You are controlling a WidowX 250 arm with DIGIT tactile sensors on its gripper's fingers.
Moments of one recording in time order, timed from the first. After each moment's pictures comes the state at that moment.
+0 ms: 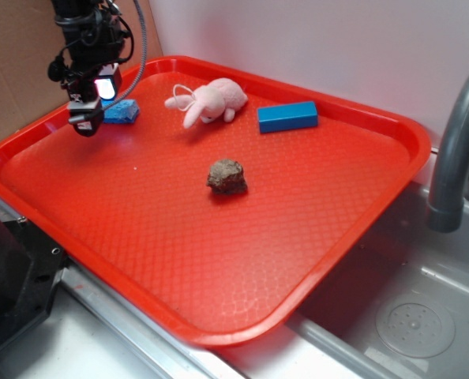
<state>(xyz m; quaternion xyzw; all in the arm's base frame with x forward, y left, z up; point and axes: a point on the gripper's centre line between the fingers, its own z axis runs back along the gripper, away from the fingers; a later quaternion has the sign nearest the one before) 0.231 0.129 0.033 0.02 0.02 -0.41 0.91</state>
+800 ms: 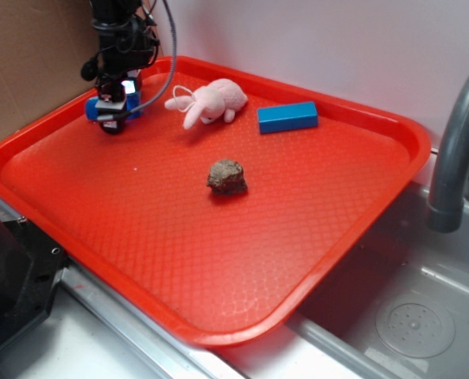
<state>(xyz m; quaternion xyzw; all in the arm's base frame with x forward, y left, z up) 0.270 0.139 0.006 0.04 0.06 -0.41 0.91</state>
